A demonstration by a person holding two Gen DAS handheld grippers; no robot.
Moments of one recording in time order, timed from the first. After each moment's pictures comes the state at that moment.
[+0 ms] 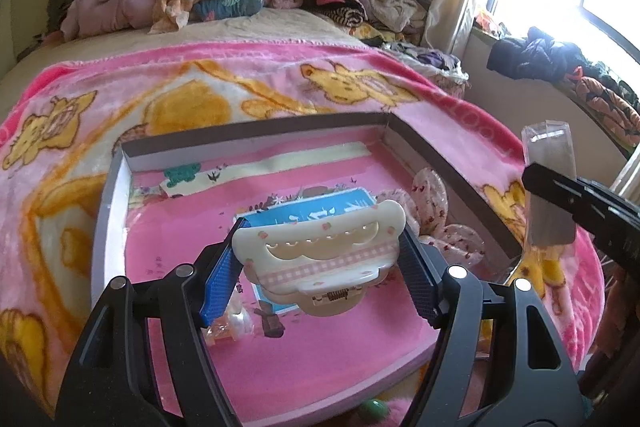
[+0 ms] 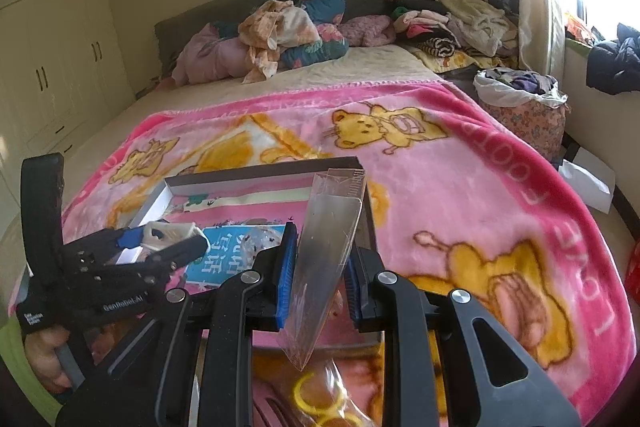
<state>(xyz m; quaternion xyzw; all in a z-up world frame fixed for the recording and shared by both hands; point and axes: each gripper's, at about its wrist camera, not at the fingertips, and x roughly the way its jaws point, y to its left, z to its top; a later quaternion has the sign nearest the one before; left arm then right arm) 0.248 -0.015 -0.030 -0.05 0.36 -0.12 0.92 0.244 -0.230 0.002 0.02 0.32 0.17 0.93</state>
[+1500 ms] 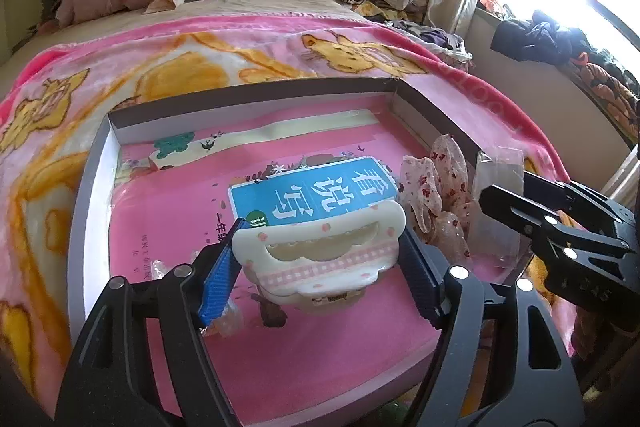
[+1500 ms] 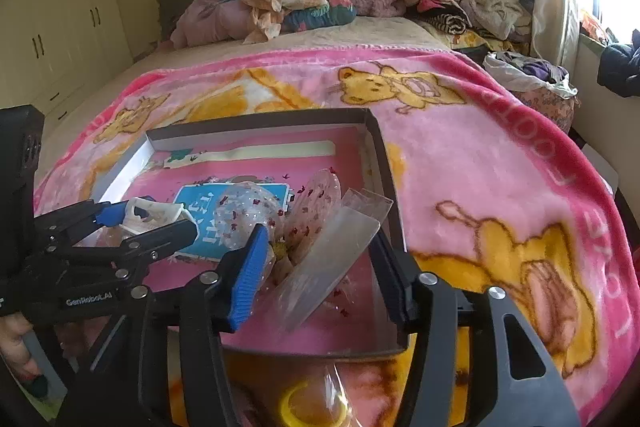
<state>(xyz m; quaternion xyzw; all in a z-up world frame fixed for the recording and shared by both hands) 0.256 -0.014 -0.049 -0.04 0.39 -0.13 0.91 0.257 -0.214 -0.039 -0.01 0.36 0.17 0.92</state>
